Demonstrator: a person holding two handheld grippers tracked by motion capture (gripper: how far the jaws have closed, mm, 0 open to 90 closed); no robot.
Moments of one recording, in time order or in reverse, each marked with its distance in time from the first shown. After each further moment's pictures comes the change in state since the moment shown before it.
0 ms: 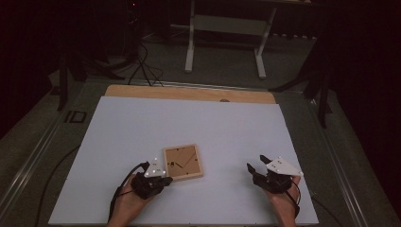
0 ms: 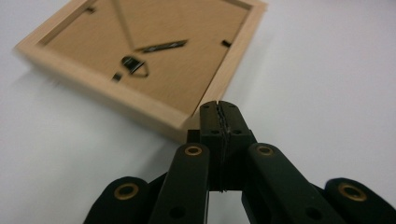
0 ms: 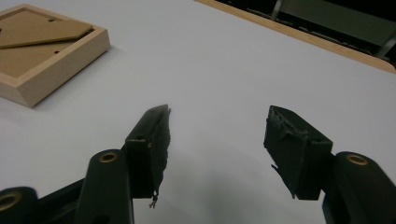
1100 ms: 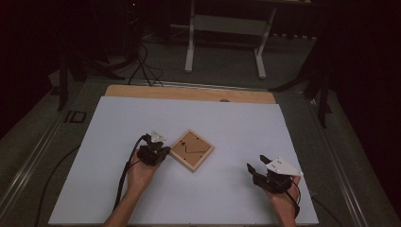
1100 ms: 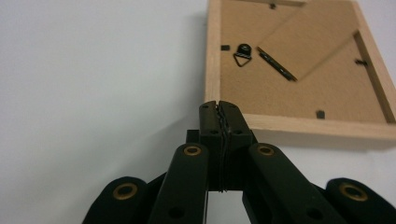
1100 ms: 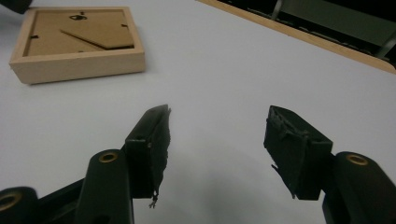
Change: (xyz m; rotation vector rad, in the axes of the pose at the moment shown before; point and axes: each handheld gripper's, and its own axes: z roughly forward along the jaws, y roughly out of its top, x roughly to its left) left arm 0.063 0.050 0.039 -0.033 0.213 -0.202; right arm 0.000 0.000 0.000 0.001 0.000 -0.003
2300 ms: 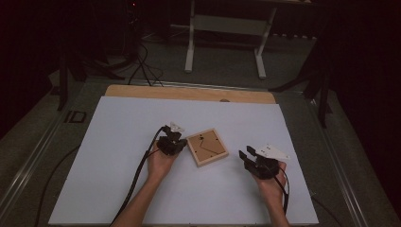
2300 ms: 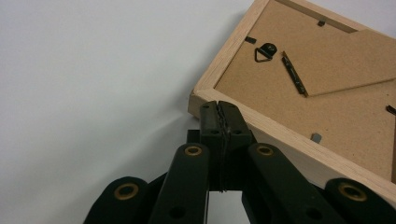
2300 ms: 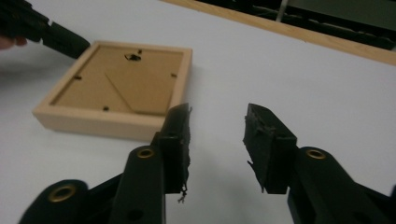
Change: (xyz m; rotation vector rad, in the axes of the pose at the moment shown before) left arm -0.017 0.036 0.048 -0.006 -0.060 0.003; right arm 0.002 0.025 0.041 -0.004 0.031 0.088
